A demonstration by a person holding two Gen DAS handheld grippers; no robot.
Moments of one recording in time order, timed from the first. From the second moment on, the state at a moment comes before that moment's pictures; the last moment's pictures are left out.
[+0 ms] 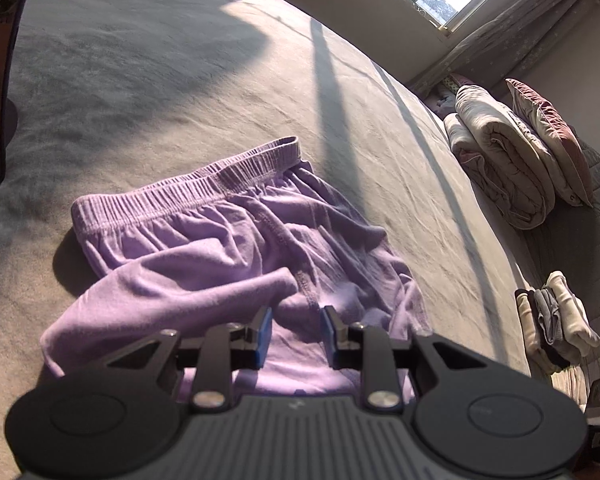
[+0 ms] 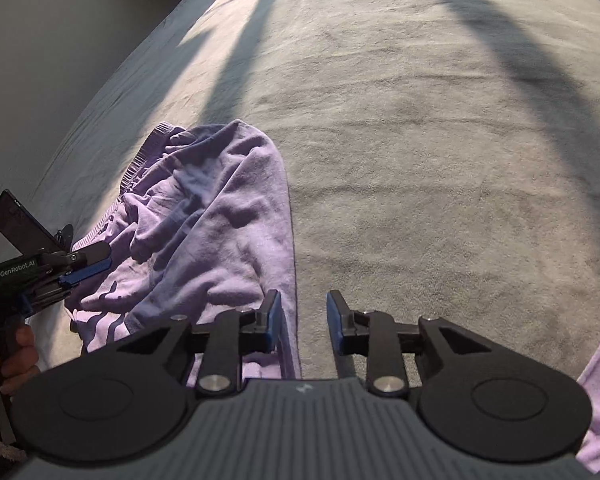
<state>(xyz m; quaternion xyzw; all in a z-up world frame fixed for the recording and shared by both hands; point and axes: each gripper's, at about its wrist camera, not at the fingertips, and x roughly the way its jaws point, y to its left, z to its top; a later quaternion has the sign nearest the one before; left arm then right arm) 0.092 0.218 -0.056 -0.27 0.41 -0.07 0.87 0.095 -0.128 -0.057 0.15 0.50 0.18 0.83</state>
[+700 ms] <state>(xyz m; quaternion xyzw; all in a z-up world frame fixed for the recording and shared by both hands) 0.101 0.213 -0.067 -0.28 0.42 -0.07 0.86 0.174 -0.129 -0.040 -0.10 0.43 -0.01 0.90</state>
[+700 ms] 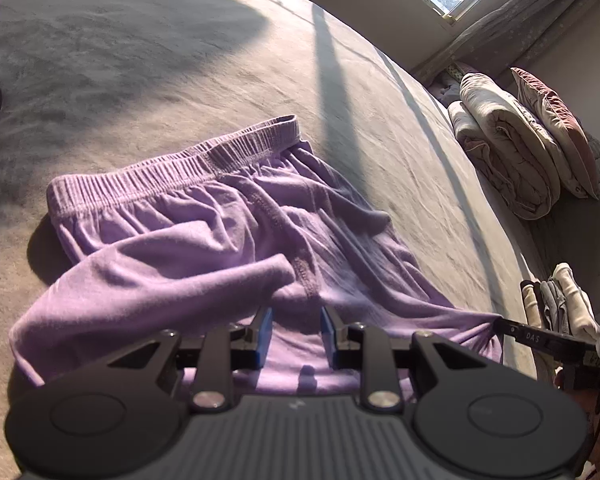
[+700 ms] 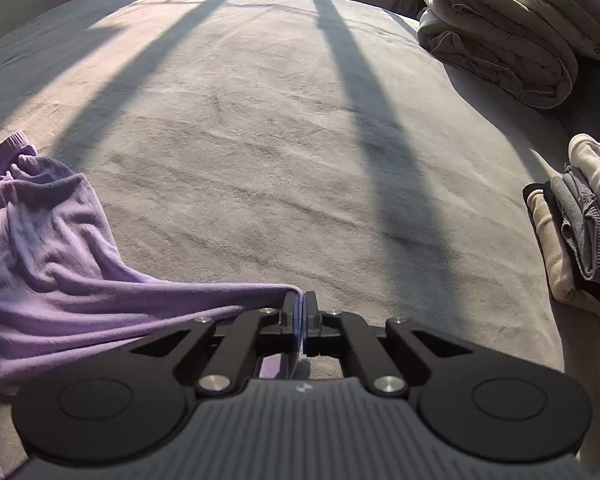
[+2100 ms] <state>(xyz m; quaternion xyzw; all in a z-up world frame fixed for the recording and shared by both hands) 0.066 0.336 -0.065 -0.37 0.37 0.05 0.85 0.245 0.072 -0.001 0.03 0.47 0.10 0.88</state>
